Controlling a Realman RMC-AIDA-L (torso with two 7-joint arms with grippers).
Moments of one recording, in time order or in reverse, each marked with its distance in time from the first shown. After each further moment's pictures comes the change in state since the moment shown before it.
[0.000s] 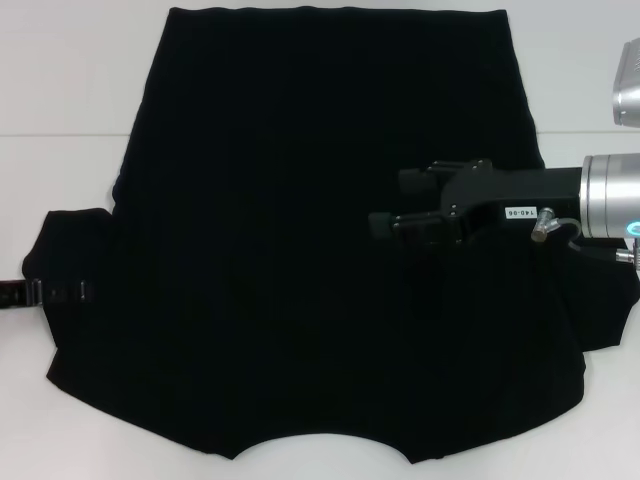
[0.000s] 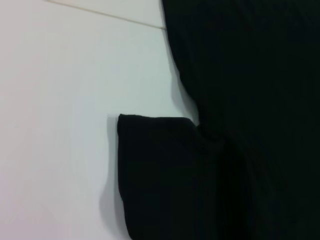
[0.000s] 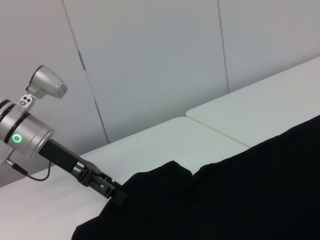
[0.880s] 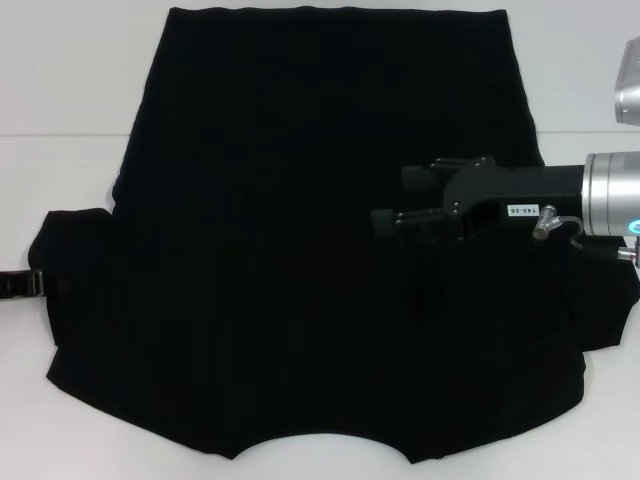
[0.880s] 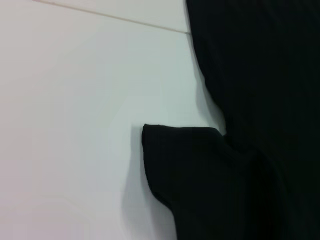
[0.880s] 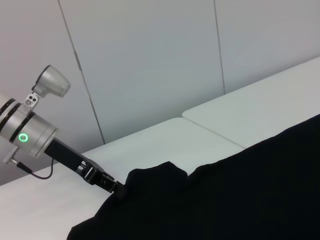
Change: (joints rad) left arm -0.024 0.005 0.049 -0.032 0.038 -0.100 -0.069; right arm -0.004 0.000 0.000 -0.007 0.001 0.008 0.000
